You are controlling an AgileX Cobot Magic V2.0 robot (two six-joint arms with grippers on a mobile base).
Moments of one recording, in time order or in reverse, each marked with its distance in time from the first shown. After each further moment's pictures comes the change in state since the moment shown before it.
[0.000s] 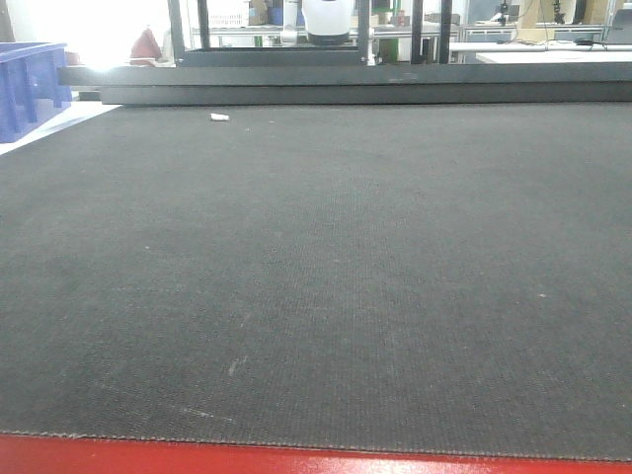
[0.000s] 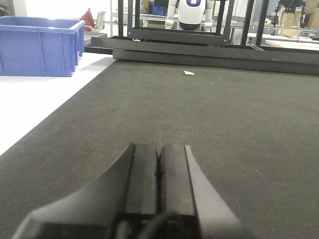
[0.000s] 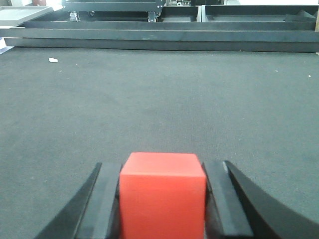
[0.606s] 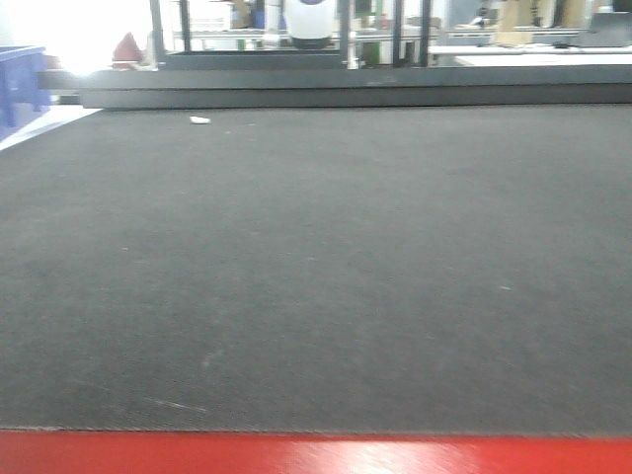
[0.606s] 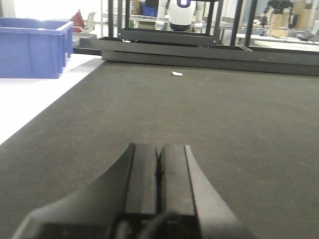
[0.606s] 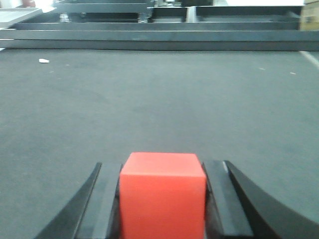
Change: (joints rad) left arm 0.000 0.000 0.000 0.000 0.000 0.000; right arm 0.000 0.000 0.000 0.000 0.000 0.000
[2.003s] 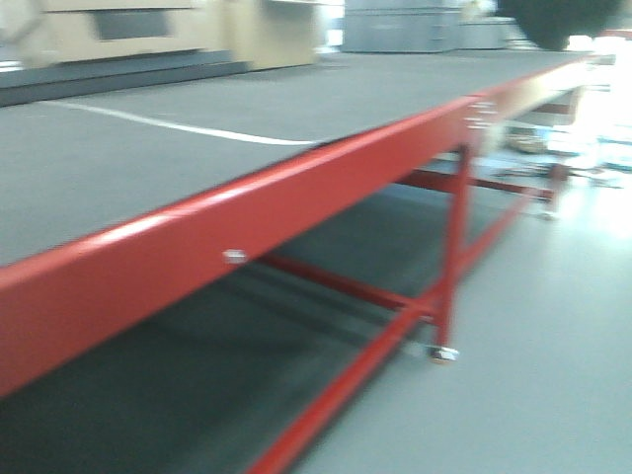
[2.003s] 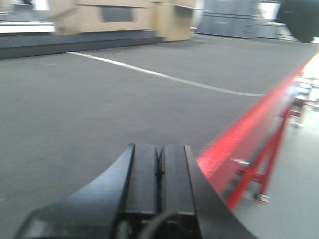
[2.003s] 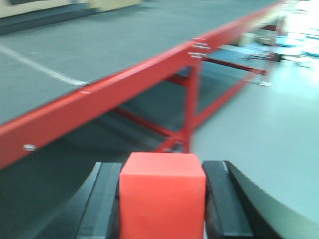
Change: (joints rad) left arm 0.000 0.000 0.000 0.000 0.000 0.000; right arm 0.000 0.000 0.000 0.000 0.000 0.000
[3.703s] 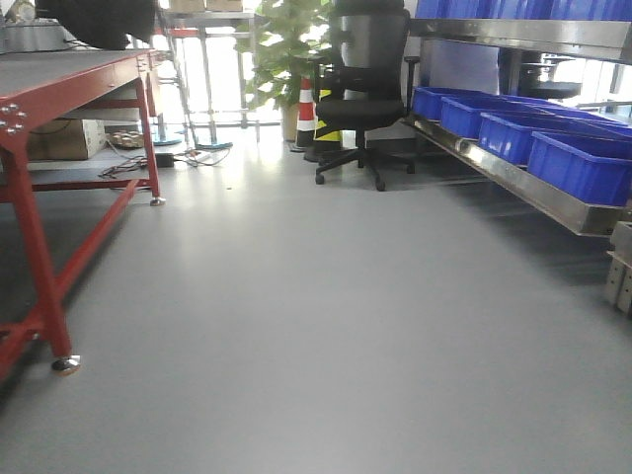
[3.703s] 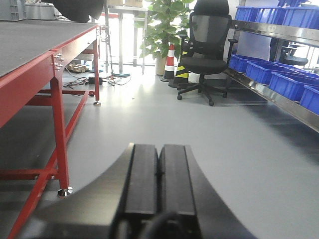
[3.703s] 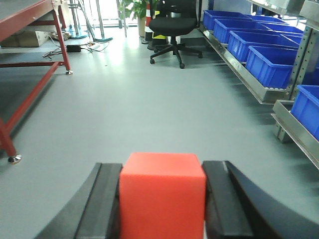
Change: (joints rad) left arm 0.000 0.000 0.000 0.000 0.000 0.000; right arm 0.000 -0.001 0.000 0.002 0.002 -0.002
